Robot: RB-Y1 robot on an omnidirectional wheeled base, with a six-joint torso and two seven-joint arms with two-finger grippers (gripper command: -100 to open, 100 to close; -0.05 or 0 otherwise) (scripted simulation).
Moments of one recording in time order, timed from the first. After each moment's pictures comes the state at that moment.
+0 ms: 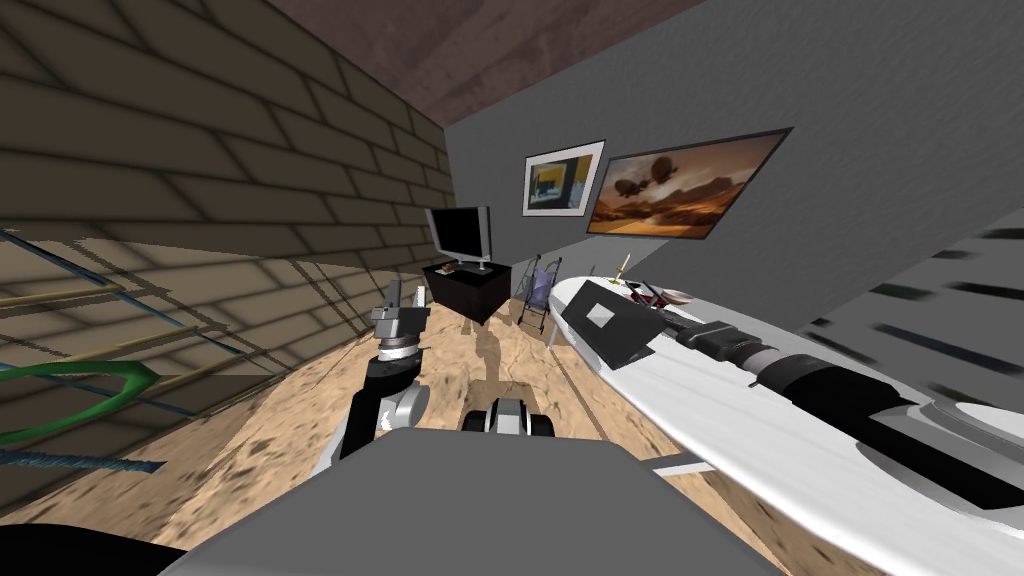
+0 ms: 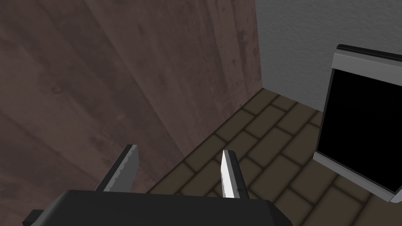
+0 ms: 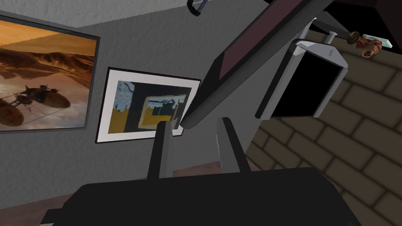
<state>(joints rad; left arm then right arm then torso) 0.46 0.04 -0.02 -2.34 0.02 -0.53 0.11 0.87 -1.18 -0.63 -1.87 0.42 -0.28 0.19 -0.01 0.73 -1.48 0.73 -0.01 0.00</state>
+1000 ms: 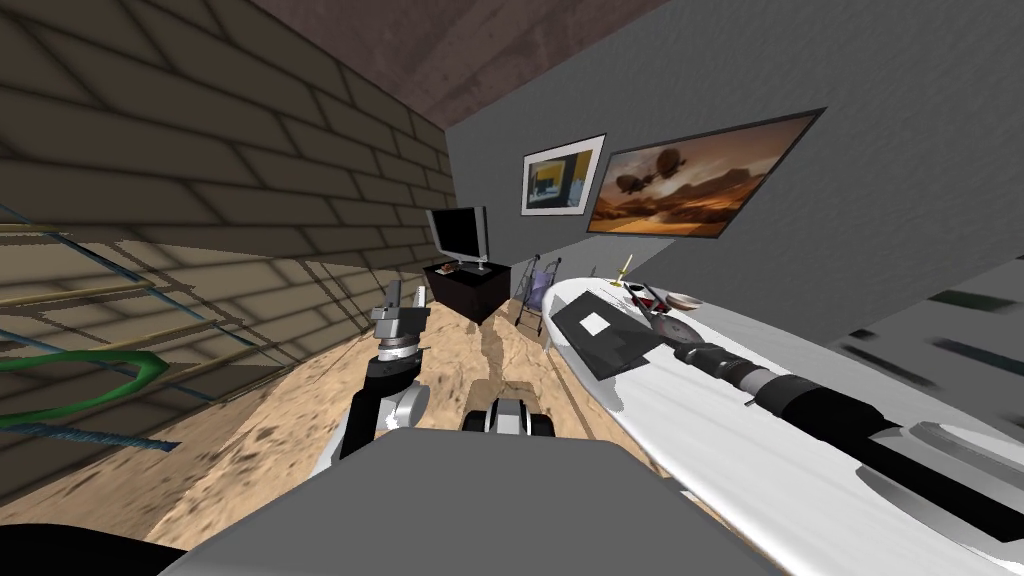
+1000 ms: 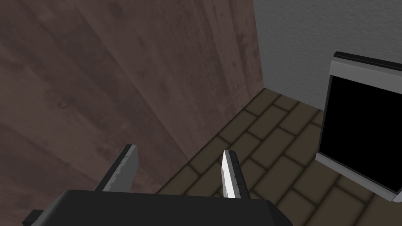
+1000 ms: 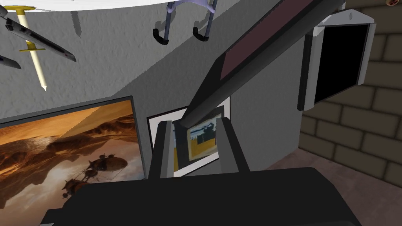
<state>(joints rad) 0.46 0.04 -0.02 -2.34 0.02 -0.53 0.11 0.90 -1.19 -0.52 -1.80 0.28 -0.34 0.00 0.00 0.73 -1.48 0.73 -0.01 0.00</state>
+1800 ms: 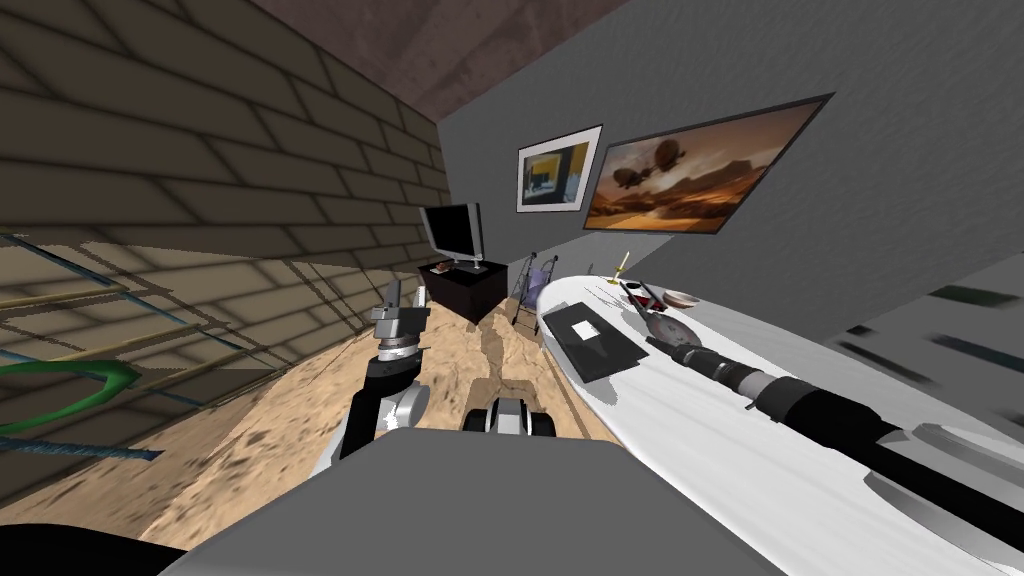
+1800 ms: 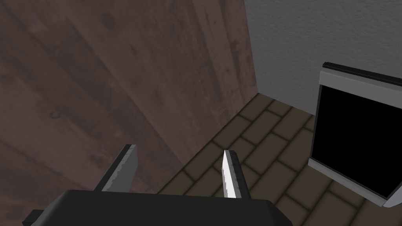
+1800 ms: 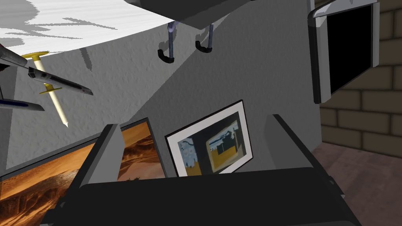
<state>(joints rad) 0.46 0.04 -0.02 -2.34 0.02 -0.53 0.11 0.98 -1.23 -0.53 -1.86 0.21 -0.36 -0.11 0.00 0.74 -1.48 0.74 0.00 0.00</state>
